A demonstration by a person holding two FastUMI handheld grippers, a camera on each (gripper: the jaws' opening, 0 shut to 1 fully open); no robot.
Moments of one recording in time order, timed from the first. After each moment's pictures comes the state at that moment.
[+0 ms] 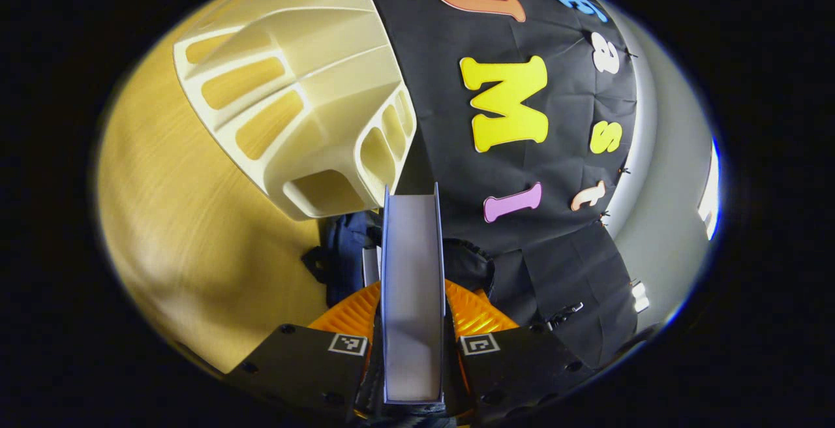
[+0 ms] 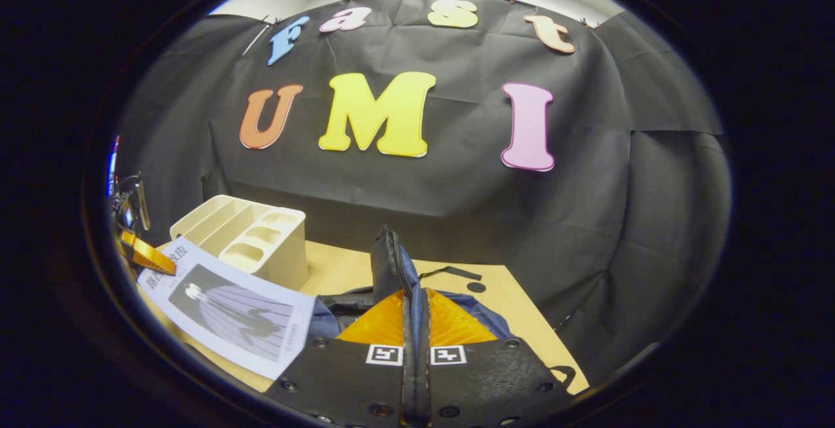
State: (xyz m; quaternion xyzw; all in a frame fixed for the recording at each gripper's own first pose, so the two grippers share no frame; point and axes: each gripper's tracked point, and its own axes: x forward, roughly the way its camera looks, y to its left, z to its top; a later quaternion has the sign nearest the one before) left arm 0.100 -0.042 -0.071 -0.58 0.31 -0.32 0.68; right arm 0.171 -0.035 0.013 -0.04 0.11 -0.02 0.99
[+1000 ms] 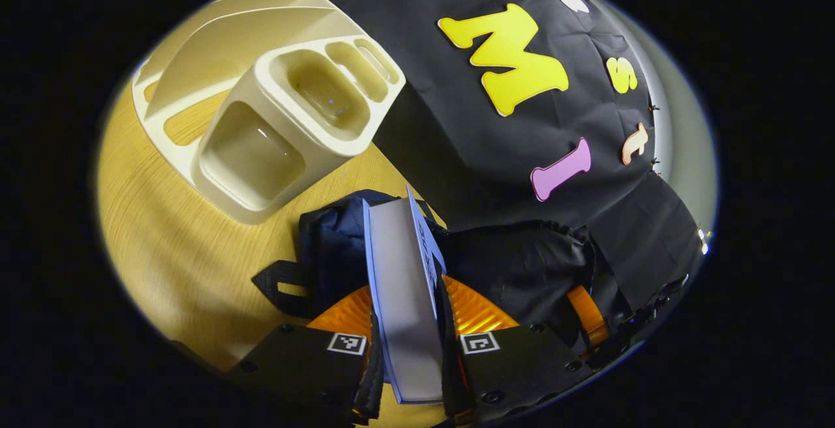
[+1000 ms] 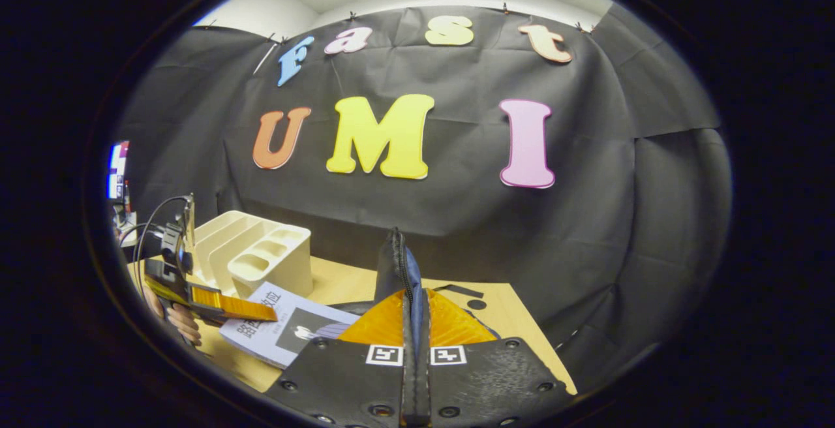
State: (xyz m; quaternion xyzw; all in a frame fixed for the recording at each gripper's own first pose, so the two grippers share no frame) left arm 0.145 -0.176 -0.118 -0.46 0.29 -0.27 0.80; right arm 0.162 -0.065 0.028 -0.03 0.06 0.03 1.00
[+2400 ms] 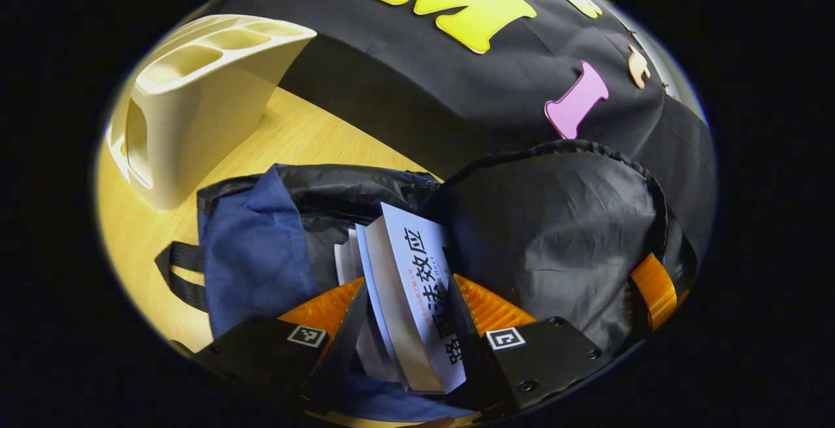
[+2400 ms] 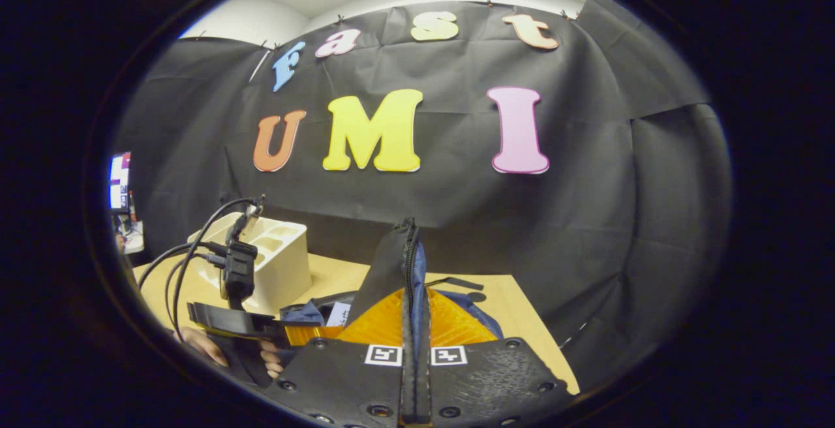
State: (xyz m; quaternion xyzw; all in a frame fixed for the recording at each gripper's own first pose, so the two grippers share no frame) left arm 0.164 -0.286 -0.133 -0.30 0.31 -0.23 0.87; right arm 0.162 -0.095 -0.007 0.00 0.09 0.04 1.00
